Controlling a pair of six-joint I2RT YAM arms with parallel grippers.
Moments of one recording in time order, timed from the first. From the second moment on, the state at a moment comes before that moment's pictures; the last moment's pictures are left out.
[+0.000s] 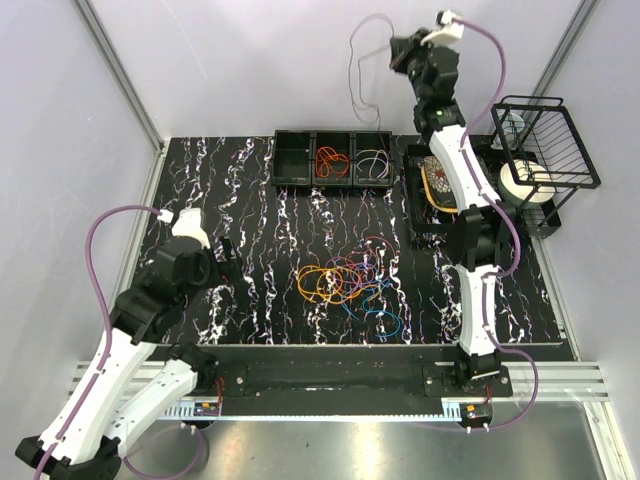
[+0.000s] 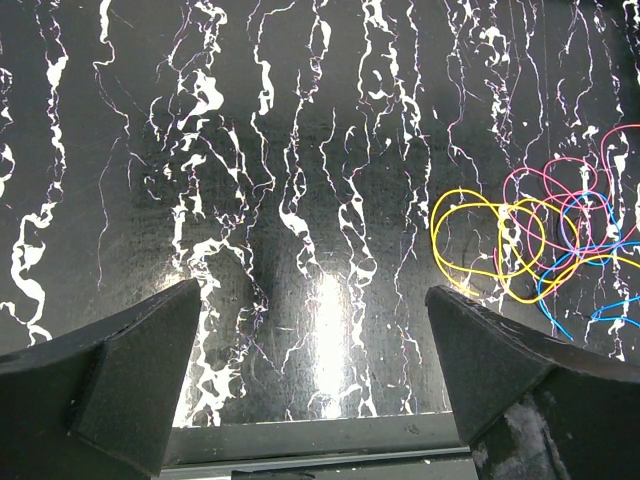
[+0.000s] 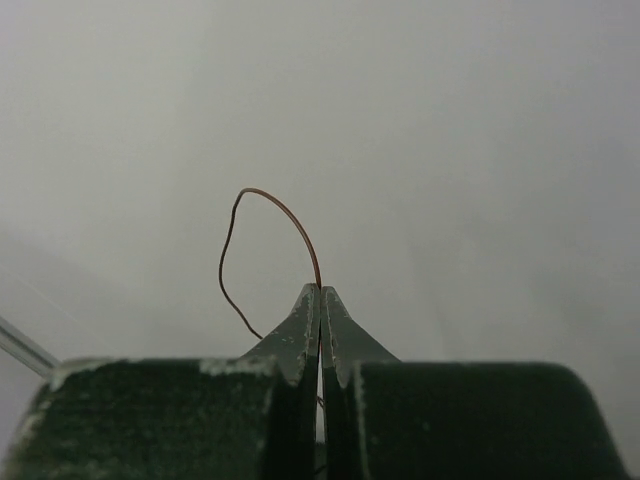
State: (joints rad) left arm -0.46 0.64 0.87 -0.86 -0.27 -0.43; right arm 0.23 2.32 2.50 0.13 0.01 0.45
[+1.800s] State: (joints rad) left arm -0.45 0.65 0.87 -0.86 -0.27 -0.43; right arm 0.22 2.13 1.71 0.06 0.41 0.38
